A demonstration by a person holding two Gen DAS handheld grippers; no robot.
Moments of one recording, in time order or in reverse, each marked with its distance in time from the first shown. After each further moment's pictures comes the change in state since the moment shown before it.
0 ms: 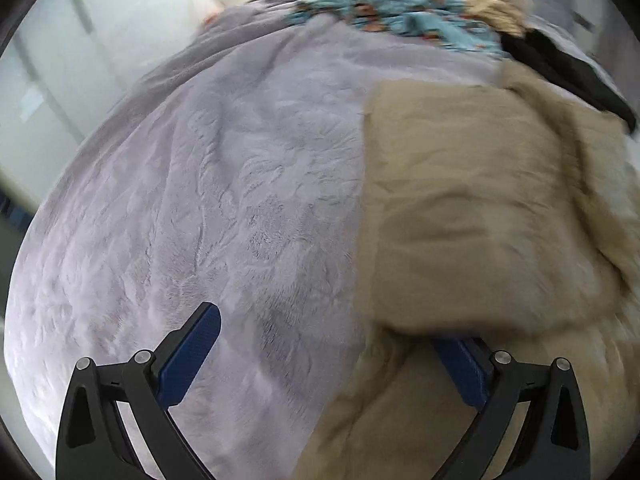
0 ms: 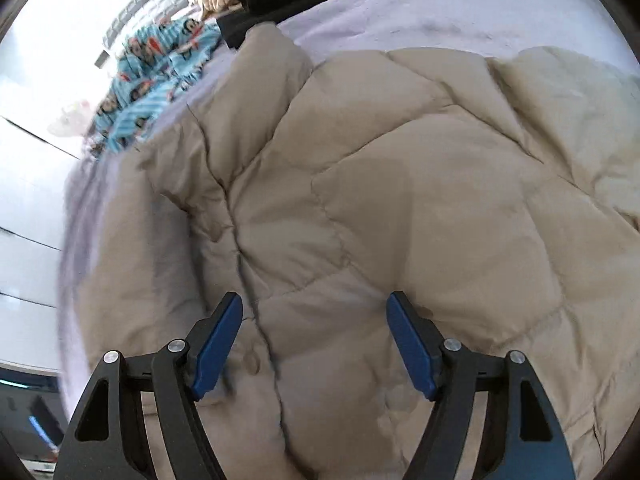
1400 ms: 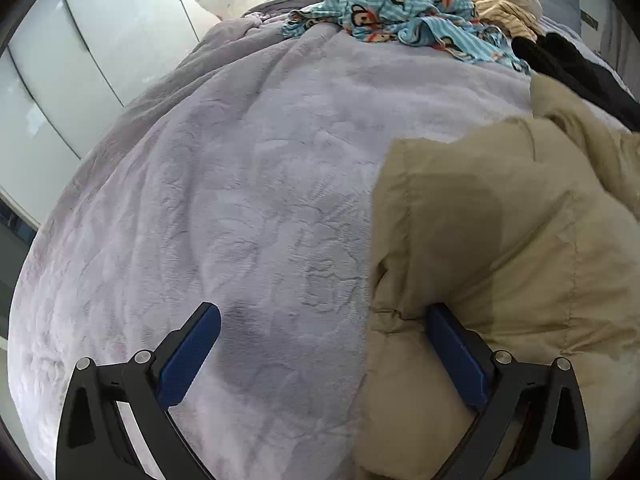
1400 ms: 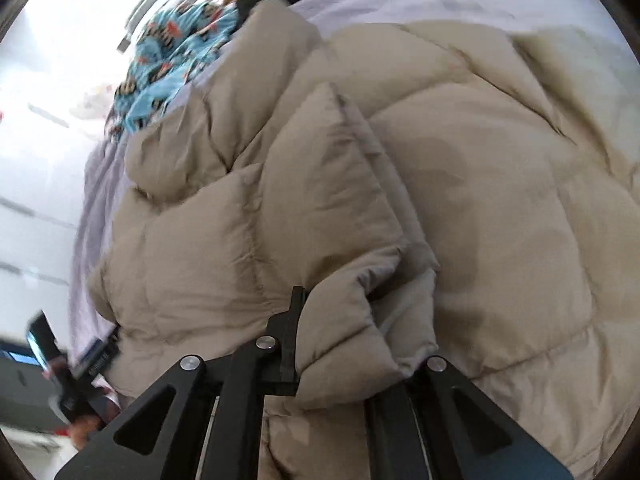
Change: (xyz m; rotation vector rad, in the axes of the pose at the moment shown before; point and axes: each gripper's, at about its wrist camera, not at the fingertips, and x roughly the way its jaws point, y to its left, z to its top) left arm 0.053 -0.009 0.060 -0.013 -0.037 0.078; right arm 0.024 -0.012 0.003 -0.007 0.055 0.089
